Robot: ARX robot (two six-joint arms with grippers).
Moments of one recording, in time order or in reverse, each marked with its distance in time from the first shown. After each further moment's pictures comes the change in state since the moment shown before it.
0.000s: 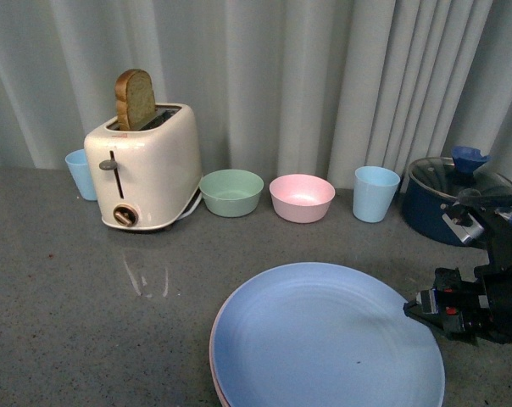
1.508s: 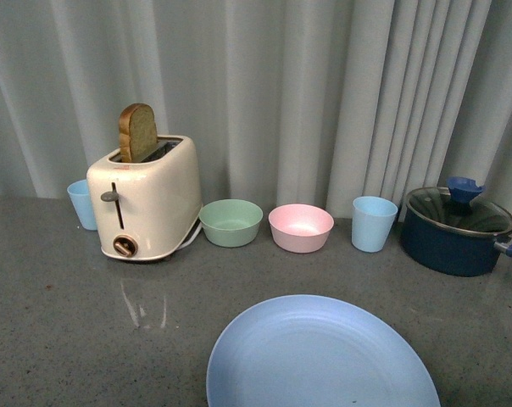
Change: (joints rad) left arm 0.000 -0.002 0.000 0.000 0.000 0.000; right arm -0.054 -0.915 -0.751 0.666 0.415 -0.069
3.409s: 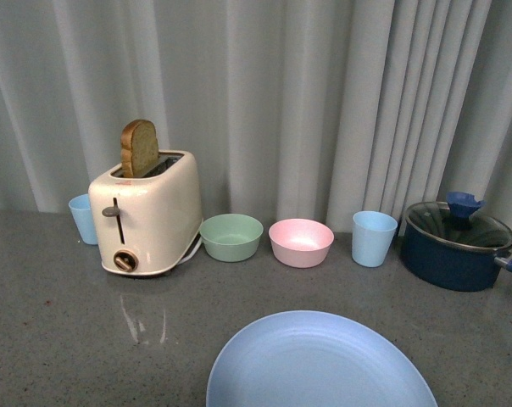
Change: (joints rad) left arm 0.000 0.000 0.000 0.000 0.000 0.000; right arm 0.000 -1.032 -0.063 -0.947 -0.001 -0.001
